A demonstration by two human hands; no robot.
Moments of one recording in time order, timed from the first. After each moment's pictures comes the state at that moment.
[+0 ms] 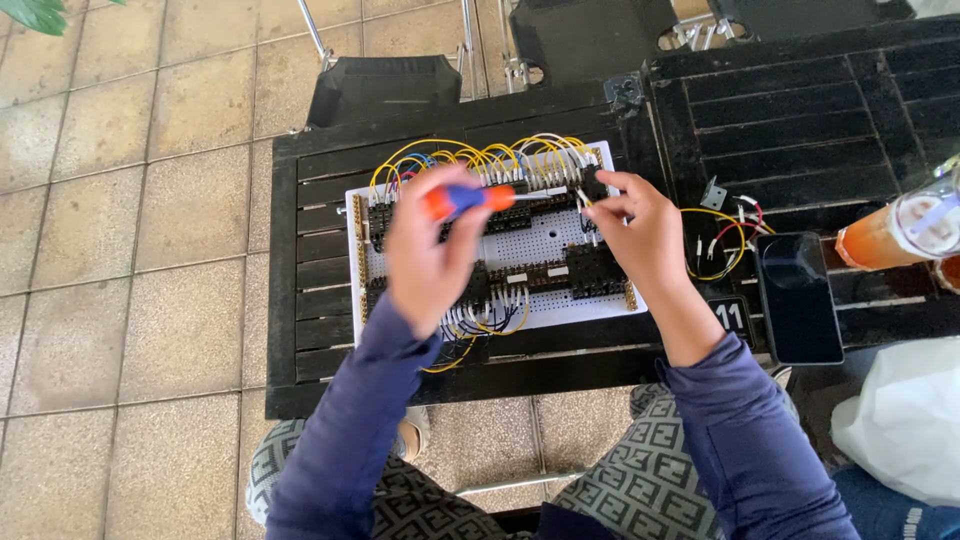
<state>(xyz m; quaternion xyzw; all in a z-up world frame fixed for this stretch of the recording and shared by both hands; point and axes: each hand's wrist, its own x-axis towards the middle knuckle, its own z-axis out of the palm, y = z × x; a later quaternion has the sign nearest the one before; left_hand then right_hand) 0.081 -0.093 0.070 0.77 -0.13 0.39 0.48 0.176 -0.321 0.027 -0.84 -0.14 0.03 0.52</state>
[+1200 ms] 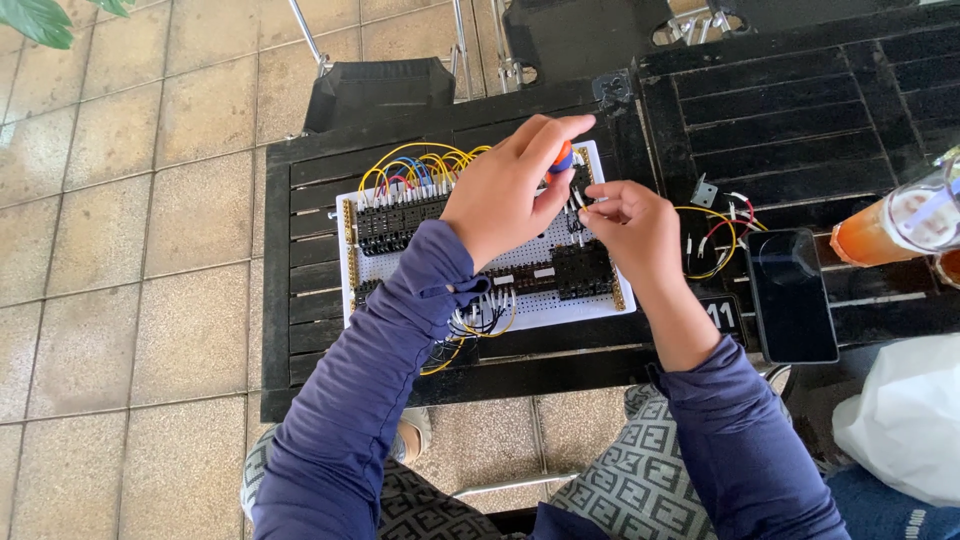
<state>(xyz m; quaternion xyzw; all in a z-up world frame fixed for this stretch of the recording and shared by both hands) 0.153 -0.136 0.092 0.90 -0.24 0.26 0.25 0.188 -0.328 0.007 -0.84 -0.08 0.06 0.54</state>
